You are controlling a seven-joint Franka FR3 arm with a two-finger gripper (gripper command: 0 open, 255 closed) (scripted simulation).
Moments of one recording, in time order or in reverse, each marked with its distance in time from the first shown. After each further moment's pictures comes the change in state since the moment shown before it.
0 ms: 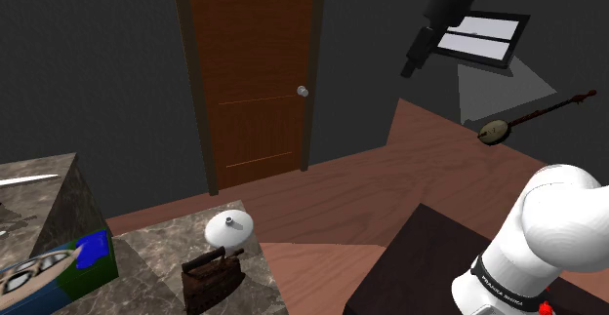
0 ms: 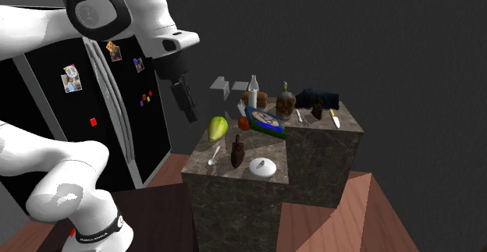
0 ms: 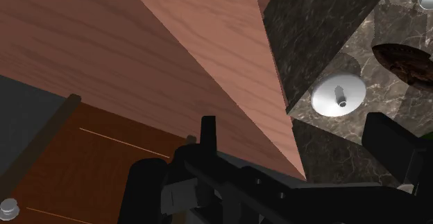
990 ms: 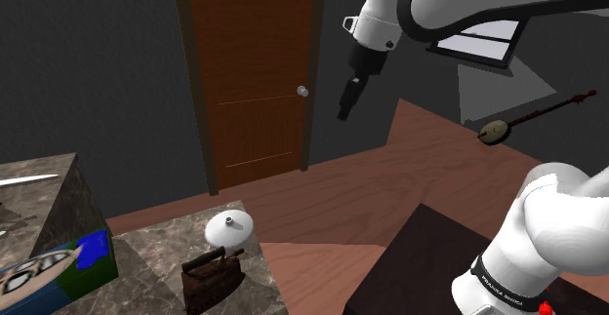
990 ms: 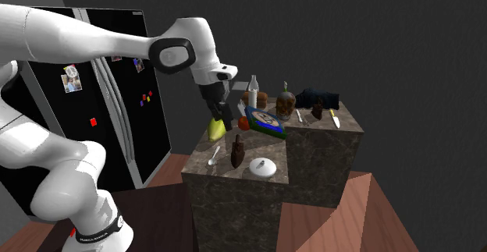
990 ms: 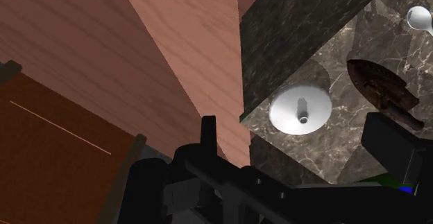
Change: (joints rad) arm 0.107 0.291 0.111 -0.053 0.037 0.295 -0.022
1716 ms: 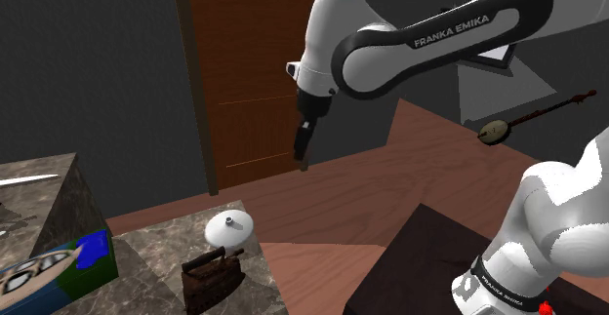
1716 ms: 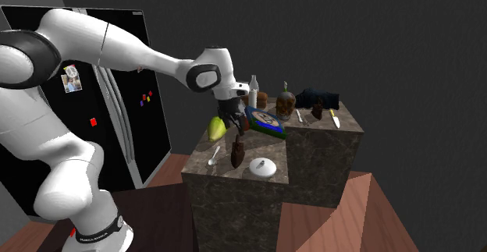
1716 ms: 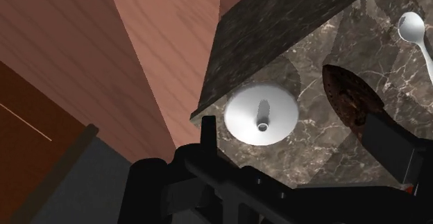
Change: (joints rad) arm 0.068 0.310 0.099 0.059 -0.022 0.207 -0.008
